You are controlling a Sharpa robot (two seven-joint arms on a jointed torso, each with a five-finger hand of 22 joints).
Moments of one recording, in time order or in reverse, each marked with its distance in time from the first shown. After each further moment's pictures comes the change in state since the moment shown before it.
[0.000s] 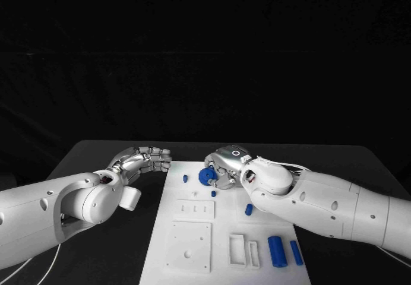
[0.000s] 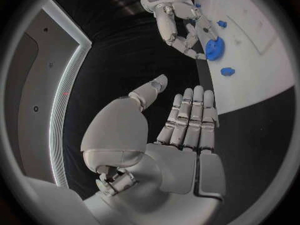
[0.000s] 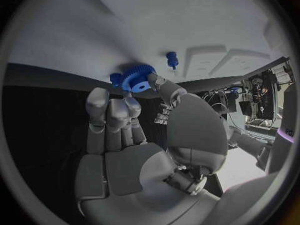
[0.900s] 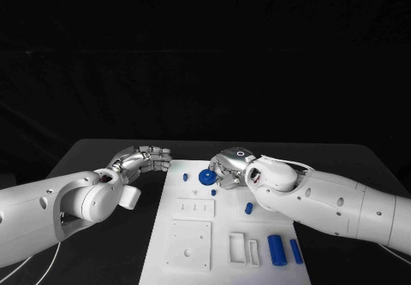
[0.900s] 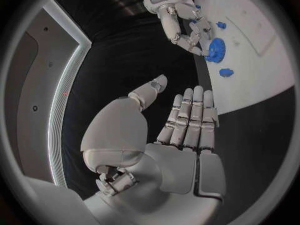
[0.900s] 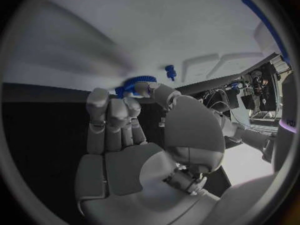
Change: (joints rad) left arm 0.000 0.000 0.000 -0.002 0.000 0.011 -0.010; left_hand -0.009 -0.001 0.003 0.008 0.000 -0.007 0.000 -0.008 0.000 -0.007 0.007 -0.004 -0.001 -0.007 0.000 0.000 -0.004 0.010 0.000 0.000 0.000 0.000; right arm -0.001 -0.026 -0.001 0.001 0.070 0.061 0.019; right_hand -0.047 0.057 0.101 -0.015 0.456 -0.011 -0.010 0.017 0.004 -0.010 -0.007 0.000 0.004 0.000 0.000 -0.006 0.010 0.000 -0.009 -0.002 0.004 0.000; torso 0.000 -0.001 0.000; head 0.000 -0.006
